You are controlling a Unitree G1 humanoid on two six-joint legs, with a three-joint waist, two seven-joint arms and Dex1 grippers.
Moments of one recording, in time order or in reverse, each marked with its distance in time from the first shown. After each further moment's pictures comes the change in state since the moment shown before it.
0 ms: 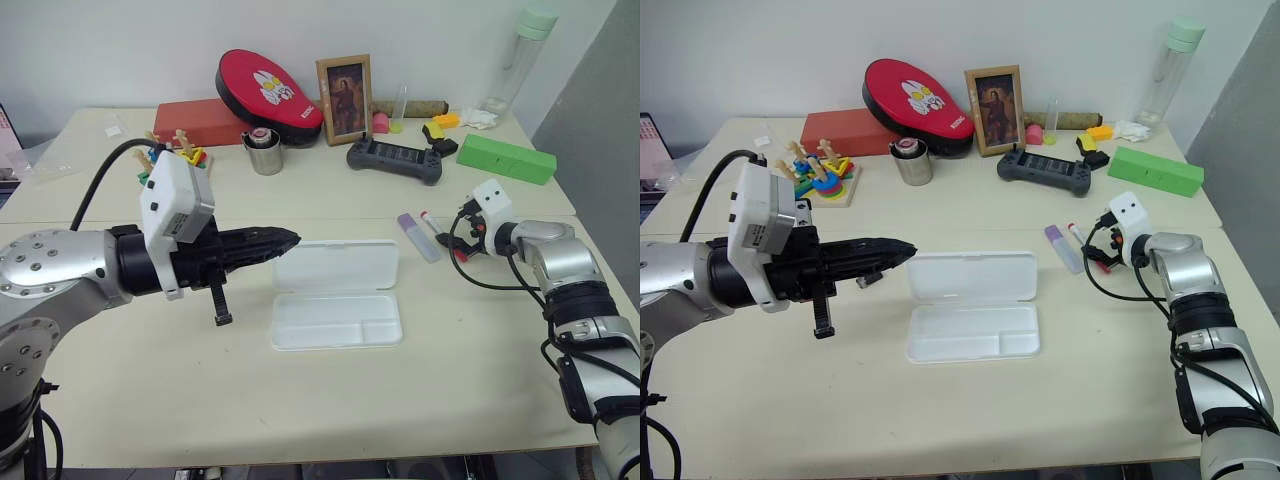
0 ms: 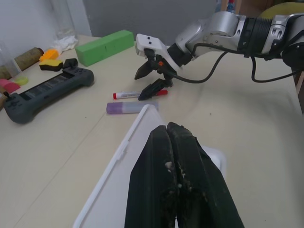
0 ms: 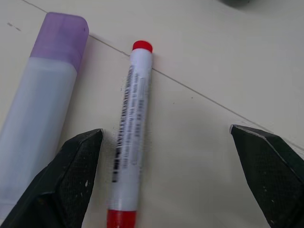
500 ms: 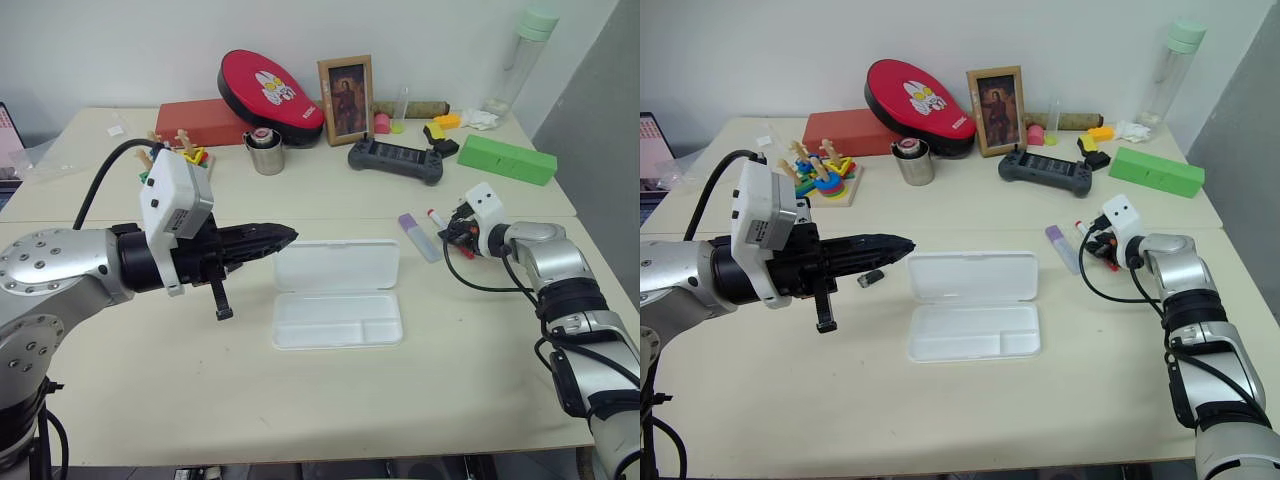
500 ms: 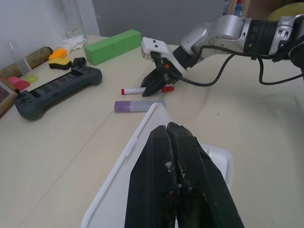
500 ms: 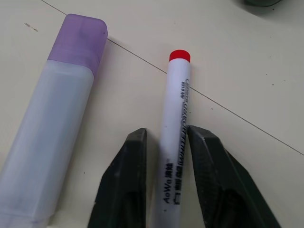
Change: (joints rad) left arm -0.001 -0.011 0.000 0.019 0.035 -0.006 -0.005; right arm -0.024 0.014 0.008 0.063 -0.027 -0.057 0.036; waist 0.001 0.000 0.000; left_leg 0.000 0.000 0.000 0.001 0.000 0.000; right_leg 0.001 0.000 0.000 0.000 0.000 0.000
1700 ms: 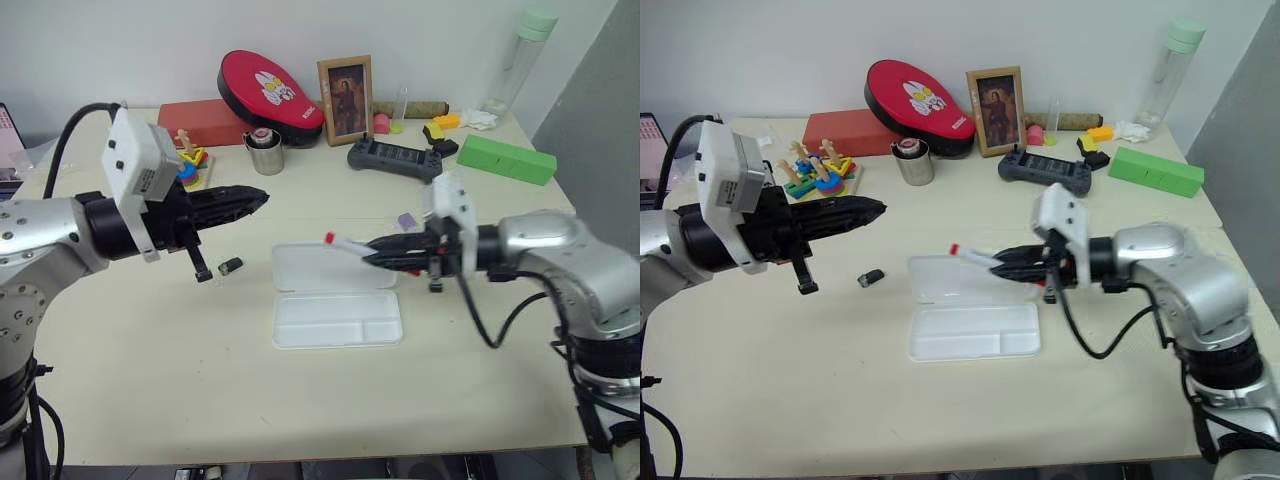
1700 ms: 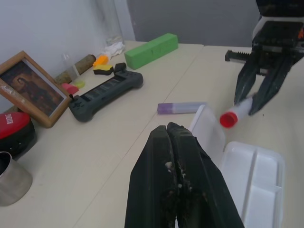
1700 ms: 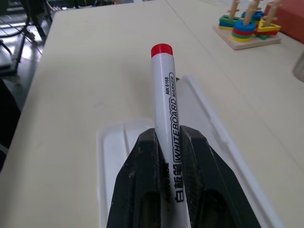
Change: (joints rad) left arm -0.082 0.027 -0.008 0.139 0.139 -0.071 -0.050; right arm 0.176 -0.016 0.062 -1.140 0.509 0.494 0.215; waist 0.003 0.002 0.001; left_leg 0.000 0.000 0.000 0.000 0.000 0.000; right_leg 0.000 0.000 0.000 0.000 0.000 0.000
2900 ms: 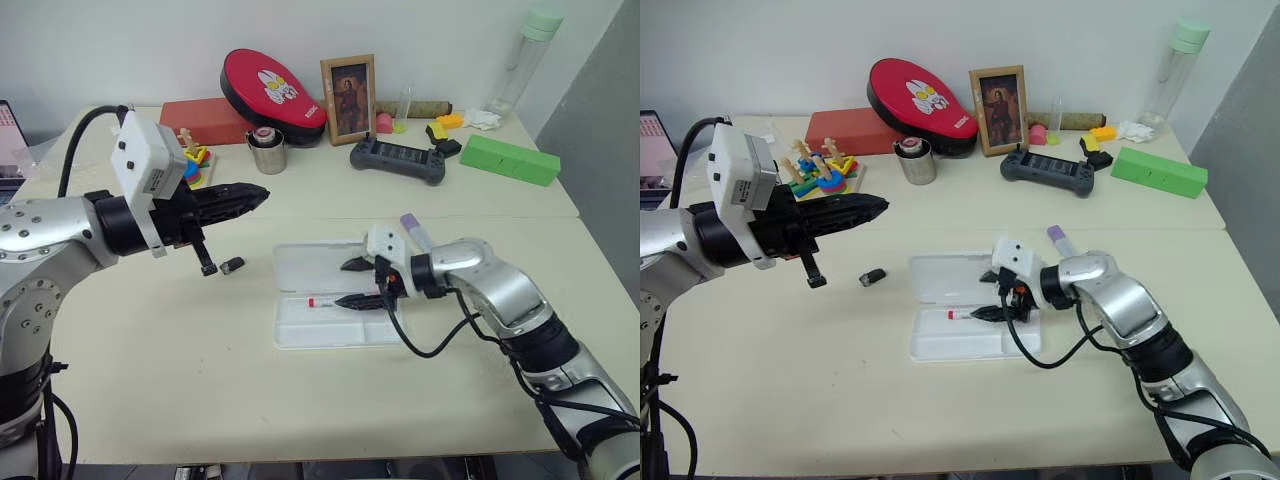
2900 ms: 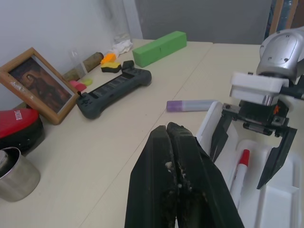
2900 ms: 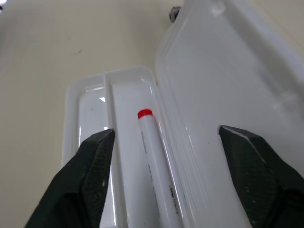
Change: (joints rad) left arm -0.010 -0.042 -0.021 0.029 0.064 -0.030 -0.015; right arm -0.025 0.080 0.197 0.262 -0.224 -0.187 0.042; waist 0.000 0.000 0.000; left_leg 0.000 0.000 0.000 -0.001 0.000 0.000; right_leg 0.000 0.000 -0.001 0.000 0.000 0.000
